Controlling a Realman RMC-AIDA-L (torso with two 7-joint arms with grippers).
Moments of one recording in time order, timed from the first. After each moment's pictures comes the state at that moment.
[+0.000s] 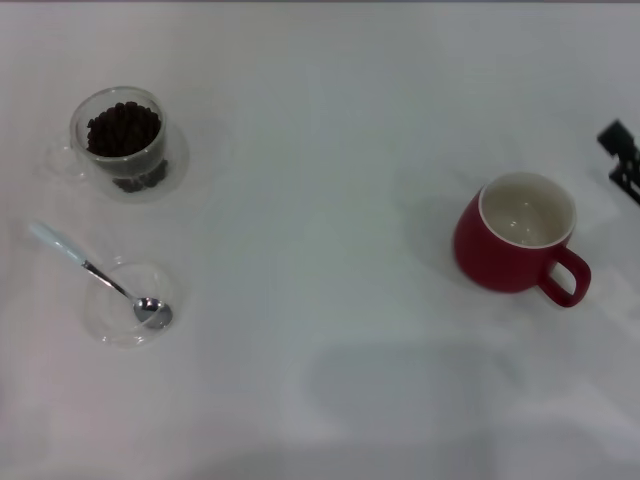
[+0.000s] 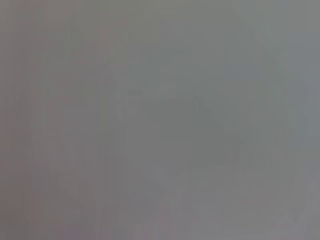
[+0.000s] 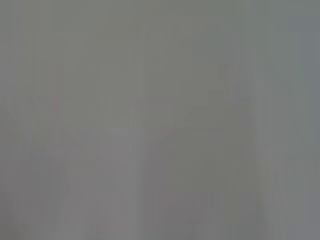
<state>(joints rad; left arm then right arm) -0.15 -2.07 2.84 -0.02 -1.57 1.55 -0.65 0.21 1.99 -1.89 0.06 0.01 -1.81 0.46</state>
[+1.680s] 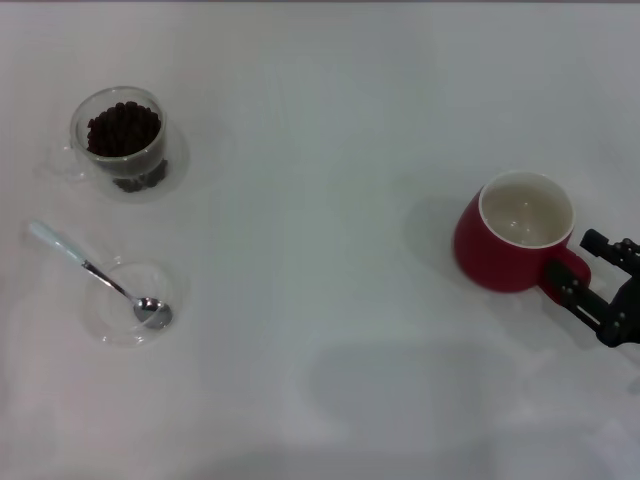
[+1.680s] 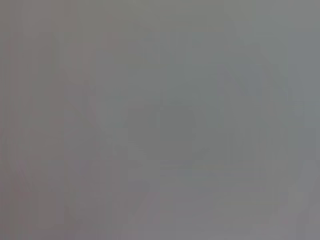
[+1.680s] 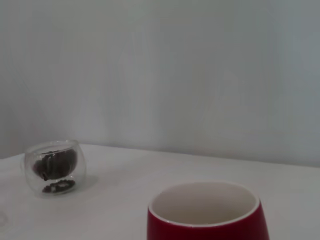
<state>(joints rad) -0.14 -2.08 2.84 -0.06 -1.54 1.57 -0.65 0.18 2.01 -2.03 0.16 -0.08 -1.60 0.46</state>
